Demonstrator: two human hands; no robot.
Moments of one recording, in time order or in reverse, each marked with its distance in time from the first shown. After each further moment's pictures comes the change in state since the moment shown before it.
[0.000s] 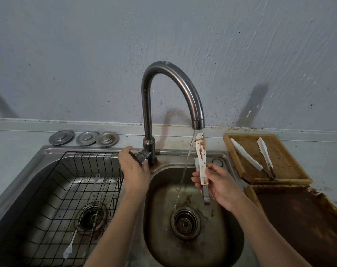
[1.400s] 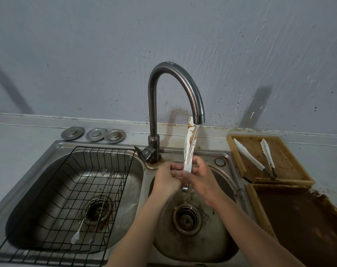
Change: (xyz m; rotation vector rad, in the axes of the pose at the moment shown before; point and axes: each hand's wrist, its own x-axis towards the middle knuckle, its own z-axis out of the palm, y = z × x) left_hand -0.056 0.059 0.006 -0.450 -0.555 -0.364; right_hand 0.002 0.021 0.037 -0.235 -0.146 -0.205
